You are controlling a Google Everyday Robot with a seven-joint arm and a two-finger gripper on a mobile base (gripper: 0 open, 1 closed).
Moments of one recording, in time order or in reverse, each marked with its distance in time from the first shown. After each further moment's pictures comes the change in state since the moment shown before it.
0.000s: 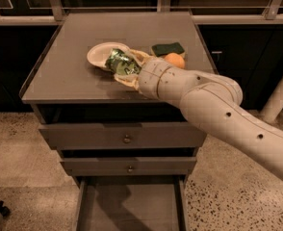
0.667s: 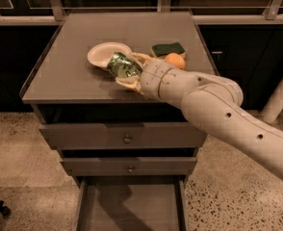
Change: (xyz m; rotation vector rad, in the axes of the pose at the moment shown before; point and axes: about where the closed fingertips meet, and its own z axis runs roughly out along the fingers) arm 0.011 -0.002 0.000 0.005 0.015 0.013
